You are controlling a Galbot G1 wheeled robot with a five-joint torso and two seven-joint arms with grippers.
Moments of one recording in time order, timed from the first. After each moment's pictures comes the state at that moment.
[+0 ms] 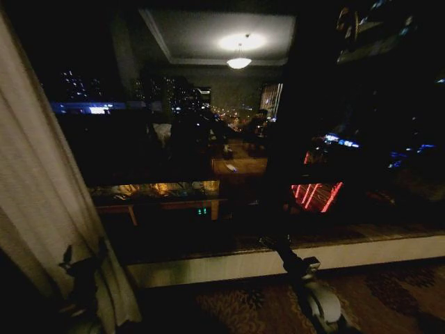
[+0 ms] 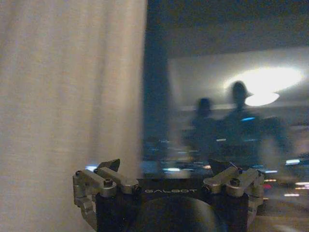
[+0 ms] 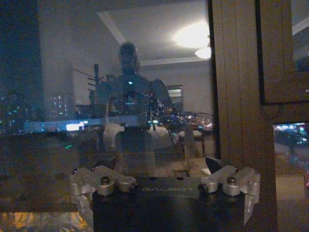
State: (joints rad) left arm 1.56 -1.26 -0.76 -1.85 -0.37 -0.44 -0.08; right arm -1.36 1.14 0.49 1.96 0.46 -0.01 0.00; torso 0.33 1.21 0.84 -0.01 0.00
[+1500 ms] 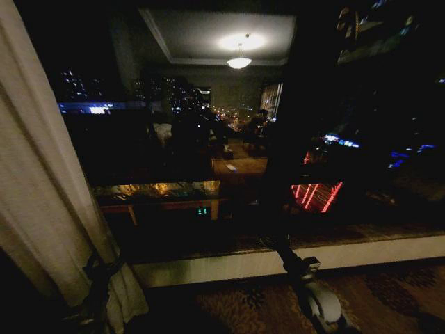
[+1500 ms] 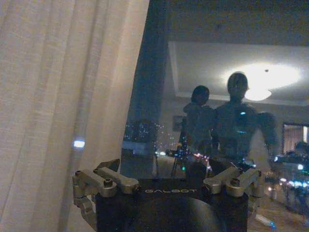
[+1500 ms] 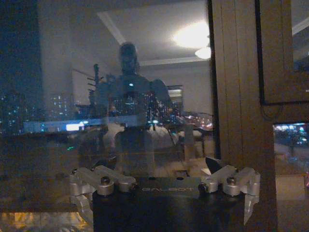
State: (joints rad) left arm 1.55 -1.34 -0.82 -1.84 -0.44 -0.34 0.02; right arm -1.36 1.14 0.48 1.96 0.46 -0.01 0.00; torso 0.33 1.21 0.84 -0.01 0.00
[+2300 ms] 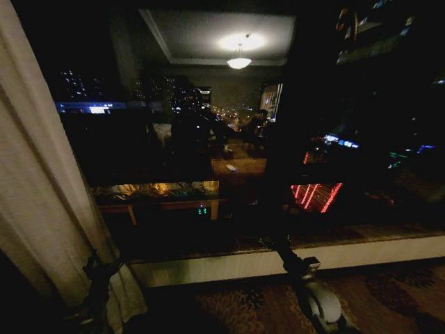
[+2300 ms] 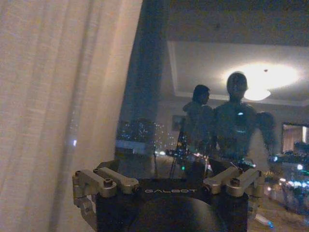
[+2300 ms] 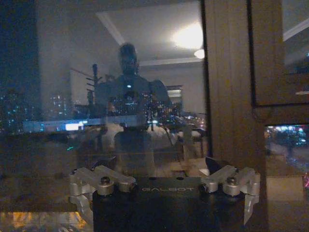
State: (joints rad) left arm 1.55 -1.34 -0.82 -1.84 -0.44 -0.34 0.02; right arm -1.36 1.14 0.48 1.96 0.46 -0.01 0.00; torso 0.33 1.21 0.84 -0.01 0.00
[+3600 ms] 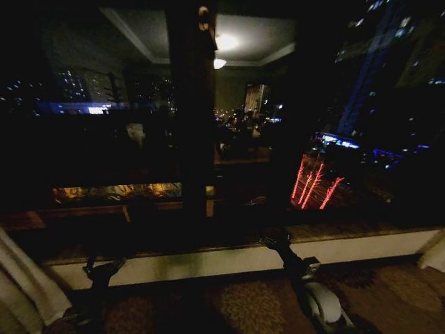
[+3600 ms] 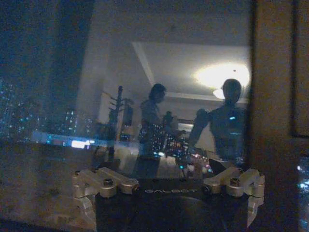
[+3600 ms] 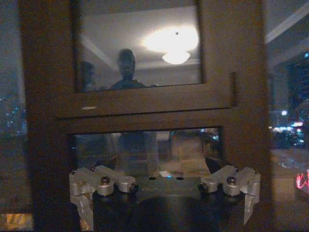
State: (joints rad) left arm 1.55 -1.34 -0.82 -1.84 -0.44 -0.34 0.02; right arm -1.36 1.14 0.49 1.96 0.46 -0.01 0.00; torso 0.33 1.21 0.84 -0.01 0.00
